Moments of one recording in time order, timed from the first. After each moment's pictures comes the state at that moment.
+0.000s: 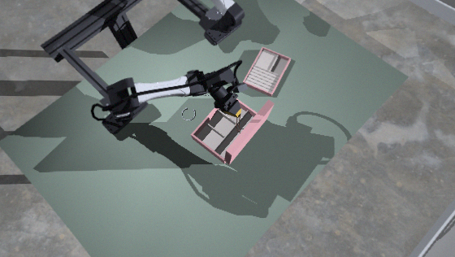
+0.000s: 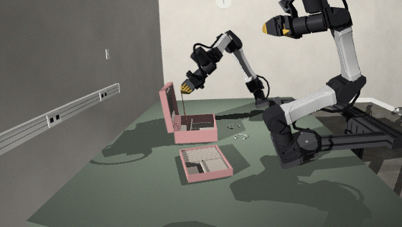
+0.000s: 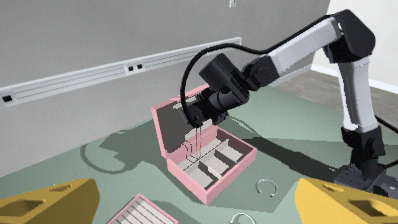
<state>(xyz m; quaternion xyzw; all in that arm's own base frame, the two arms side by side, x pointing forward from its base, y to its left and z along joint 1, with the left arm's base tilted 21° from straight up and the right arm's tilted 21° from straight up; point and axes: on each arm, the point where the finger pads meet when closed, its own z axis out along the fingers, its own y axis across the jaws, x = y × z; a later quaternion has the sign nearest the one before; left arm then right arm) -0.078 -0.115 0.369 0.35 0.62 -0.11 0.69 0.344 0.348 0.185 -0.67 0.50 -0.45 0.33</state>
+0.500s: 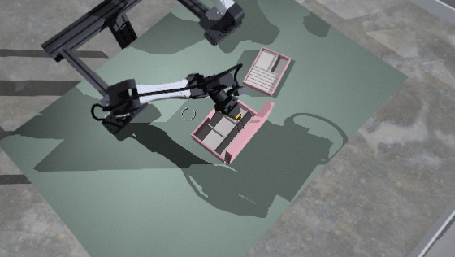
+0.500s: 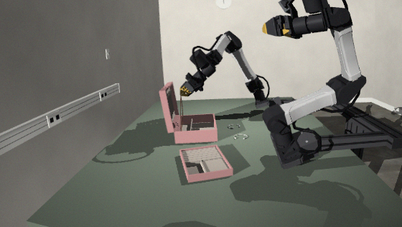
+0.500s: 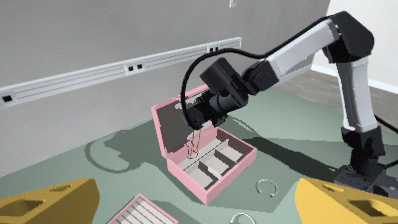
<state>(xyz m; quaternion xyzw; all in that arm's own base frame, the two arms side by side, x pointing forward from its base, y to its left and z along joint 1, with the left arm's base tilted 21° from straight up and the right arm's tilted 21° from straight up) -0.078 -0.115 0.369 0.35 0.62 -0.11 0.69 0.352 0.342 0.177 -0.66 0.50 -0.45 0.33</state>
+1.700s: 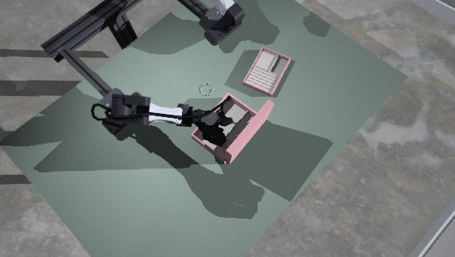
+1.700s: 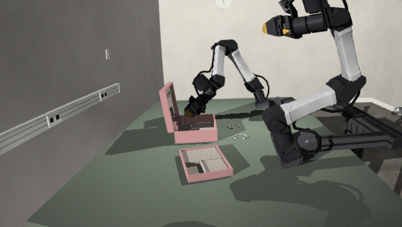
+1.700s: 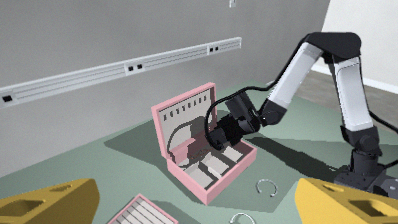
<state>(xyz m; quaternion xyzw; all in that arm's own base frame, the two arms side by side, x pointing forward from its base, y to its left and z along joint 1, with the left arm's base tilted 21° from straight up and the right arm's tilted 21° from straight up) -0.078 -0.115 0.369 0.35 0.62 -0.11 0.69 0.400 0.225 0.075 -0.67 0.50 -0.44 0.32</state>
